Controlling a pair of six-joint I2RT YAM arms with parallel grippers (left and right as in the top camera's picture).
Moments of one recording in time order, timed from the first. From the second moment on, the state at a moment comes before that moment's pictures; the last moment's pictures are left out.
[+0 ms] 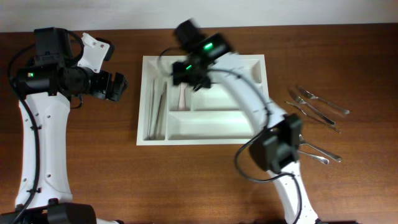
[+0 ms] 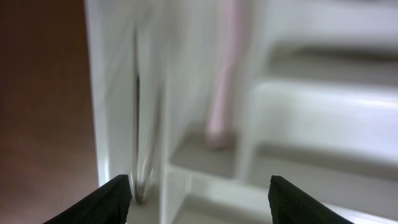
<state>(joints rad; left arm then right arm) 0.13 1.62 1.68 -1.10 0.30 0.42 0.52 2.38 2.48 -1.30 -0.19 0.55</state>
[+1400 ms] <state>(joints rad) 0.13 1.62 1.68 -1.10 0.30 0.42 -0.36 2.24 2.05 -1.15 -0.15 -0.63</state>
